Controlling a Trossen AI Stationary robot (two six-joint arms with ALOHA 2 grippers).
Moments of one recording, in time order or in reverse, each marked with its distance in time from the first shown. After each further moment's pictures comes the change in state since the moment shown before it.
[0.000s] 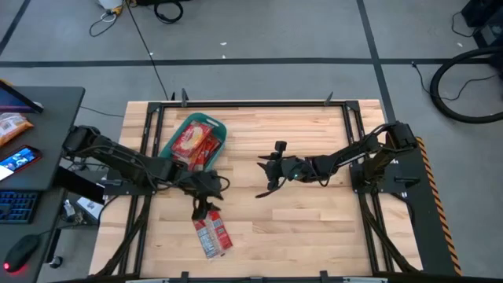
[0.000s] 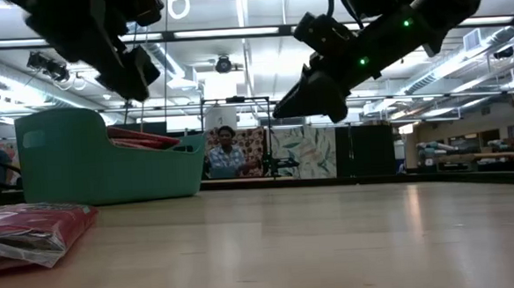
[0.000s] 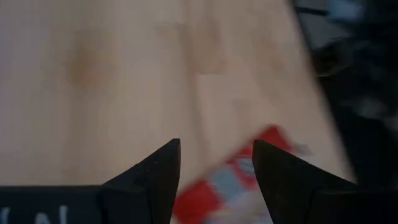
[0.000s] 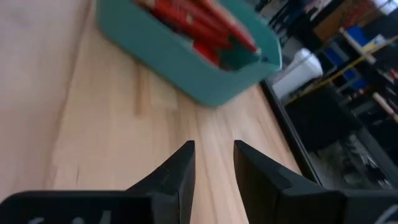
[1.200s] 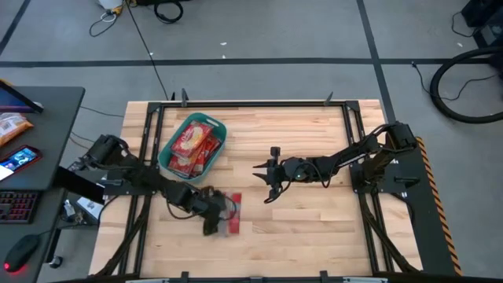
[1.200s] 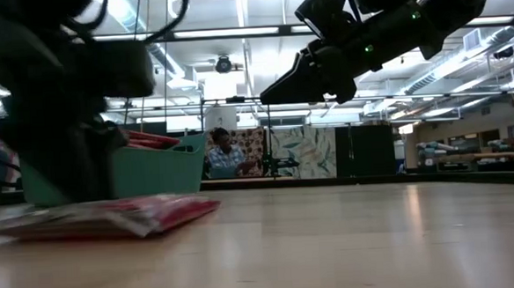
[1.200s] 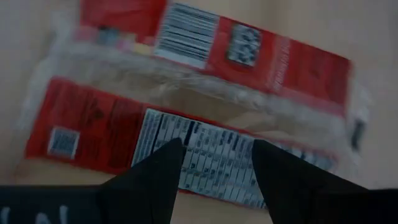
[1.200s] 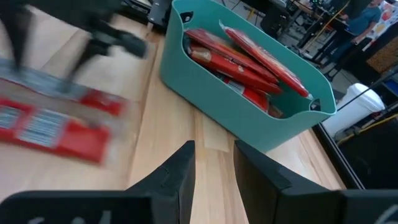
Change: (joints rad) left arm -0.177 0.344 0.018 0.032 -0.253 -0.360; right arm 0.013 0.002 -0.015 0.104 -0.230 0.016
